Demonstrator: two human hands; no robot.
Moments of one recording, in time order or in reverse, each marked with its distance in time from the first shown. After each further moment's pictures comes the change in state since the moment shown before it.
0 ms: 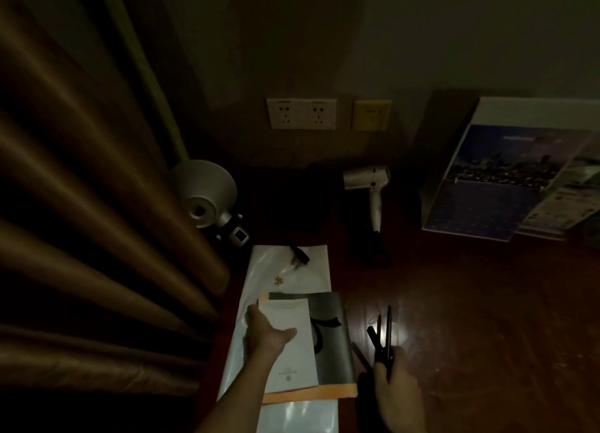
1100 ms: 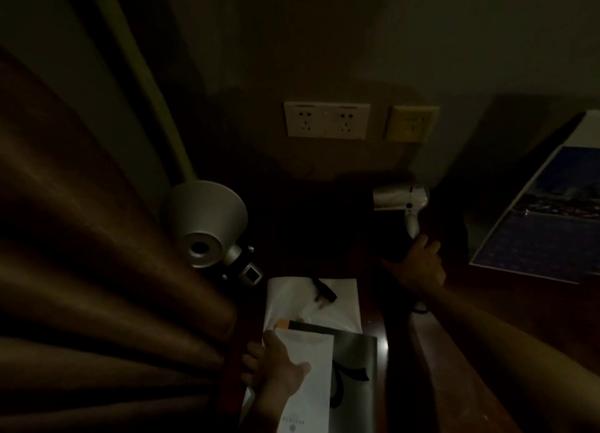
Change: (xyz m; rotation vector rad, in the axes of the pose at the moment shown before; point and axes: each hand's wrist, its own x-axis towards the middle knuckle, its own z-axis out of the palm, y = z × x) left_hand 0.052 0.035 -0.004 0.536 -0.119 -0.124; right_hand 0.228 -0.158 -0.021 -0.380 0.169 -0.084
